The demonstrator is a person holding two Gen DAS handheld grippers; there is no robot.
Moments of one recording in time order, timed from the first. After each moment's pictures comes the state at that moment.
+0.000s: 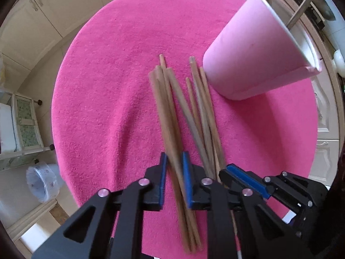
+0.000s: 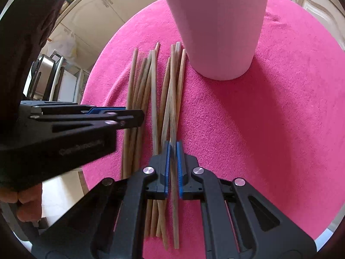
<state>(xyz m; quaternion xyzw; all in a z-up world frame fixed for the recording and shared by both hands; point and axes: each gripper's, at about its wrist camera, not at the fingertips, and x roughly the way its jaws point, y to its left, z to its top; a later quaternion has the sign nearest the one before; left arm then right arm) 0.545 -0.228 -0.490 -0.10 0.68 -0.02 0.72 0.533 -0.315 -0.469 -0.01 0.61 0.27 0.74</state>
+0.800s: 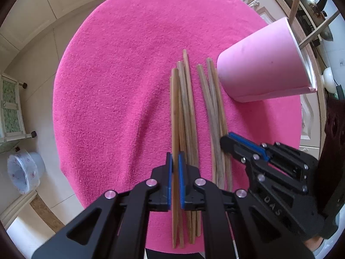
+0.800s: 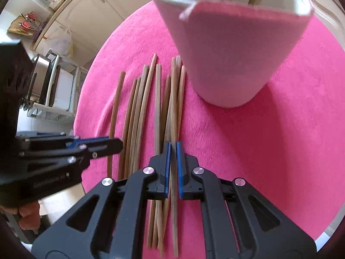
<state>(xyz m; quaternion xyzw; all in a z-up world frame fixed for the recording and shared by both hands) 0.543 -0.177 -0.498 -0.18 0.69 -0.06 0.70 0.564 -0.307 -0.470 -0.02 0.63 0.27 0.73</state>
